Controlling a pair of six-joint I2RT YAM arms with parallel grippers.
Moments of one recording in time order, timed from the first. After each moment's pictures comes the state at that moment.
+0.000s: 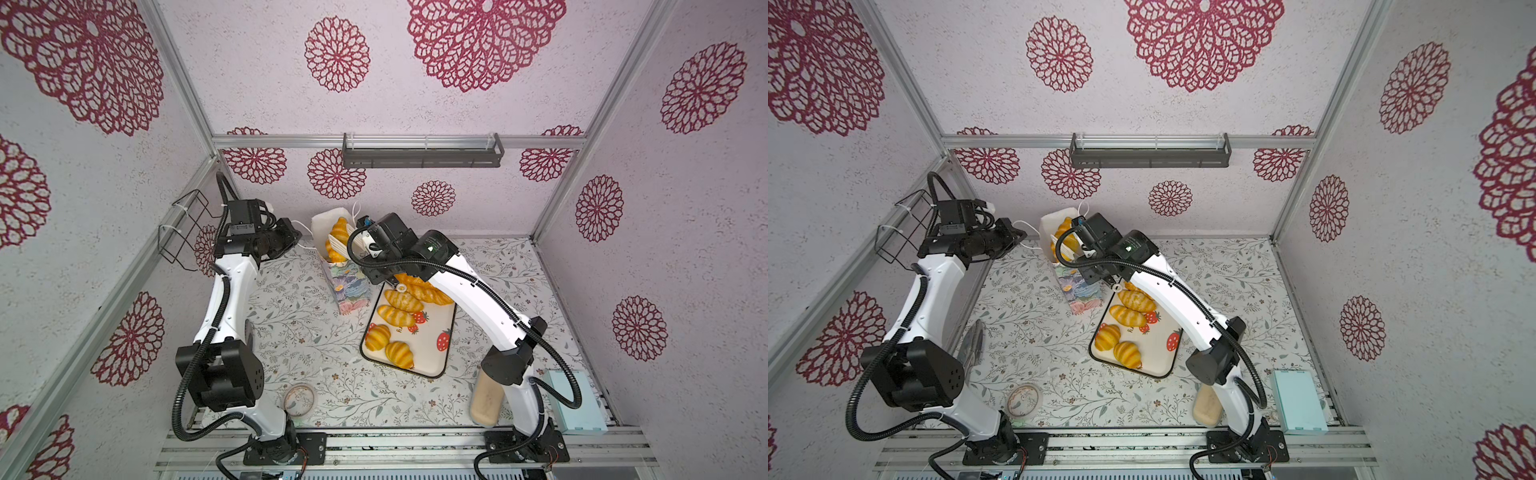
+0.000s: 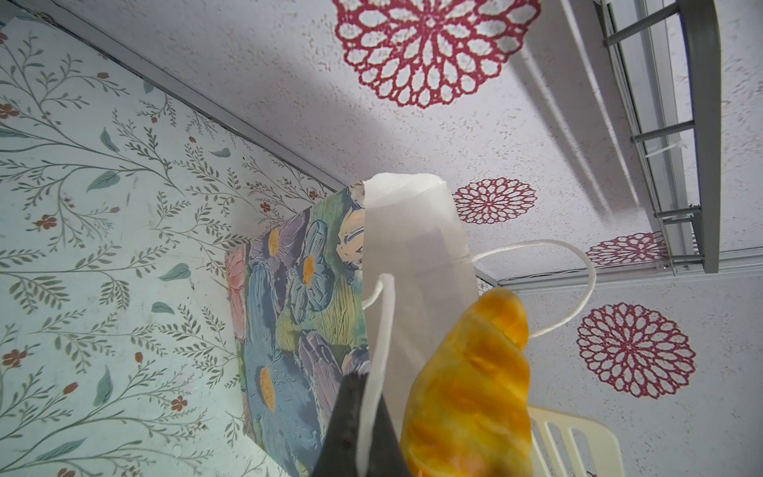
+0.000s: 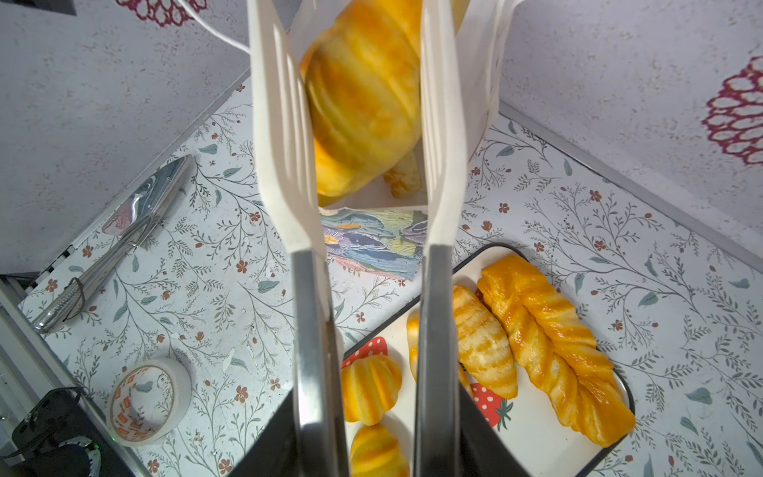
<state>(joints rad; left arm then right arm) 0.13 1.66 1.69 -0.67 0.46 -0.56 0.91 2.10 2.53 -1.22 0.12 0.19</state>
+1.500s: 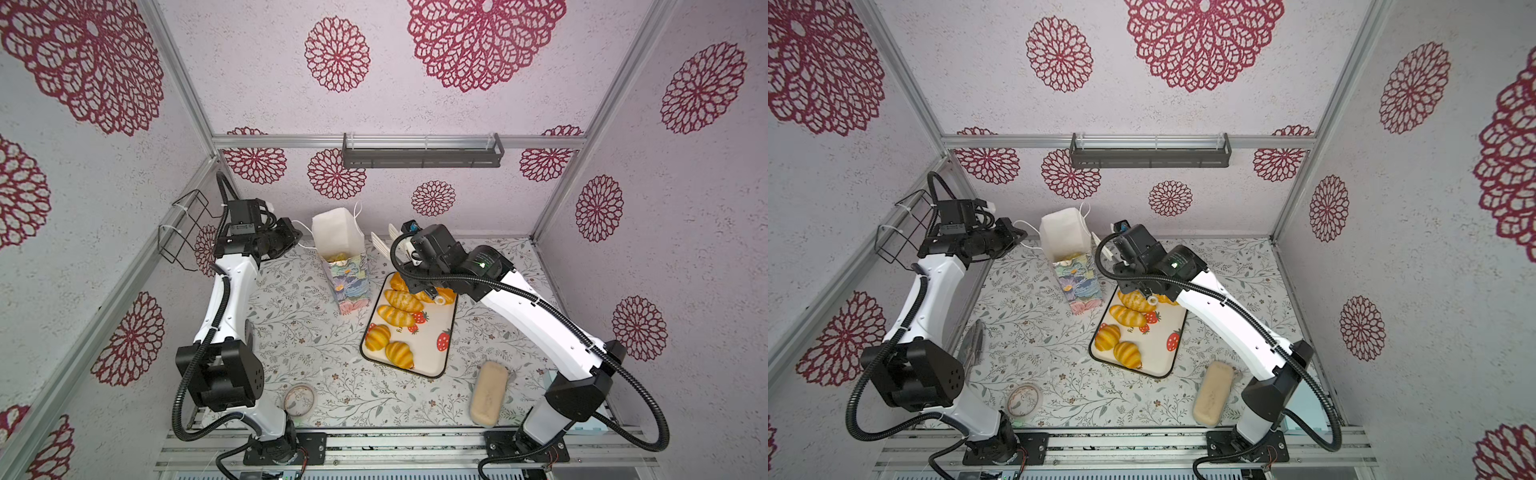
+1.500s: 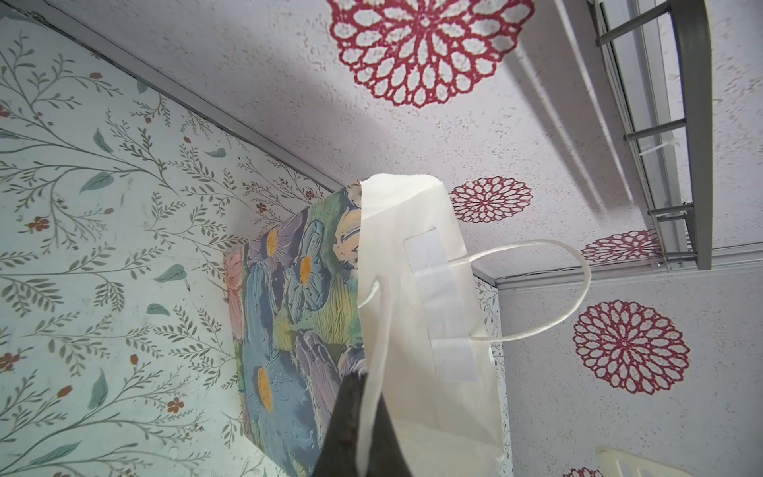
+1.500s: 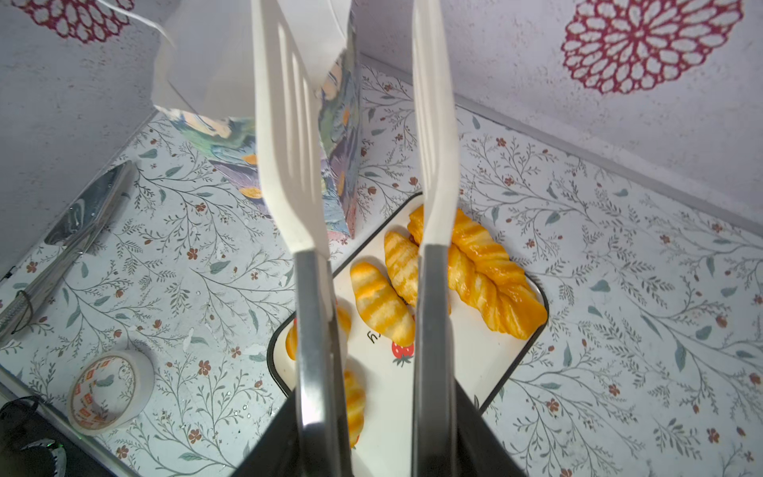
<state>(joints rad) 0.13 1.66 1.69 -0.67 0.46 -0.56 0.84 1.64 1.91 -1.06 0.22 0.27</state>
